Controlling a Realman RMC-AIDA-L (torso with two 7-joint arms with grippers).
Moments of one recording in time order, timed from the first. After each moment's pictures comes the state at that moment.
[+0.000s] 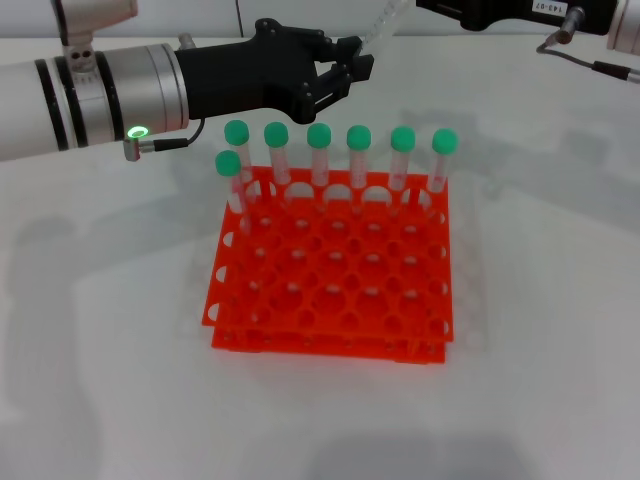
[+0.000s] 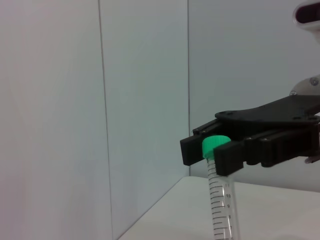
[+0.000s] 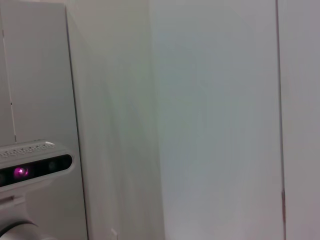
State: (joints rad) left arm -0.77 -2.08 0.84 0.51 1.73 1.32 -1.20; right arm 0.62 2.01 -1.19 -0.93 -1.42 -1.14 1.55
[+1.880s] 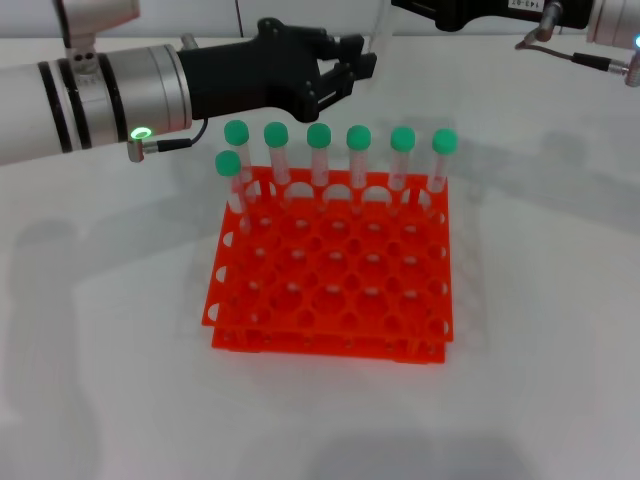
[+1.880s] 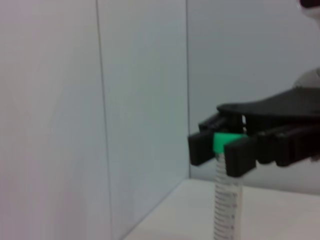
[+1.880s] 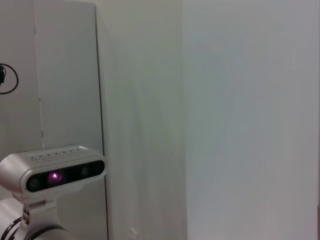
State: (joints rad) left arm -0.76 -2.08 0.86 0.51 1.69 1.31 -1.19; right arm 0.65 2.01 -1.22 -0.94 -1.42 -1.17 1.55
